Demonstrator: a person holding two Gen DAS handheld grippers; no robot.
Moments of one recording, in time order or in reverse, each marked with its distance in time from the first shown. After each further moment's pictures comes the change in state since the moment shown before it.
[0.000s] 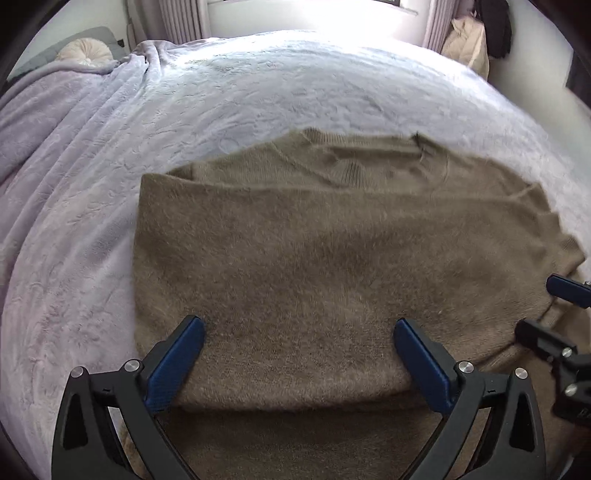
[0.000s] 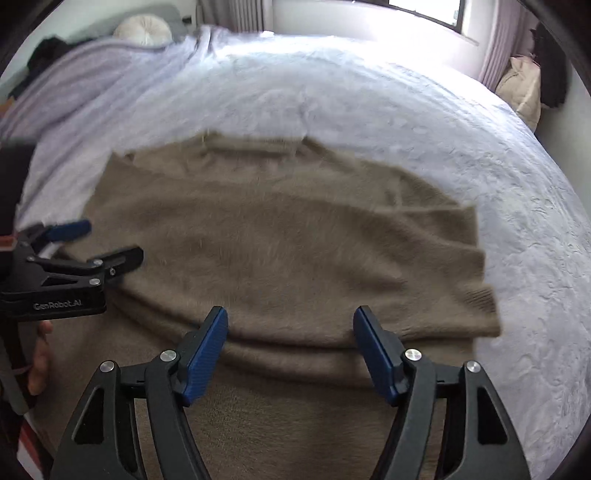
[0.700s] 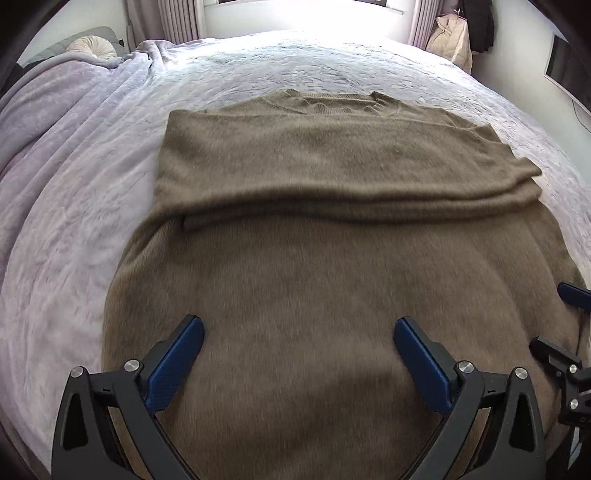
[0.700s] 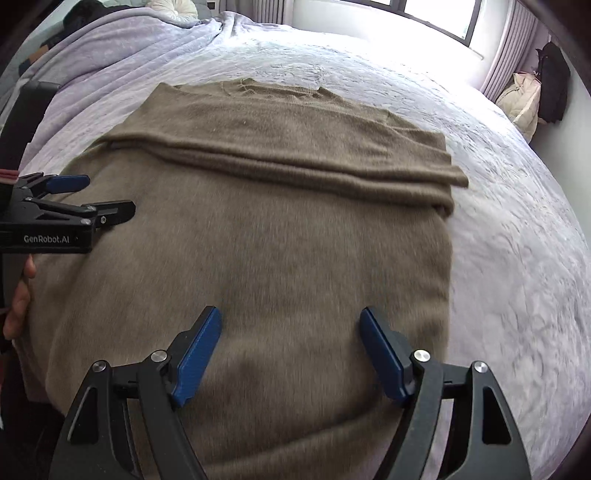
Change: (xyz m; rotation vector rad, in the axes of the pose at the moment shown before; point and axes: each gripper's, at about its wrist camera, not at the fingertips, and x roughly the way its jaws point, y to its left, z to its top) left arm -0.056 -0.011 -0.106 0.009 -0.015 -0.043; right arm -0.058 0.019 -0.122 -0.083 -0.022 -0.020
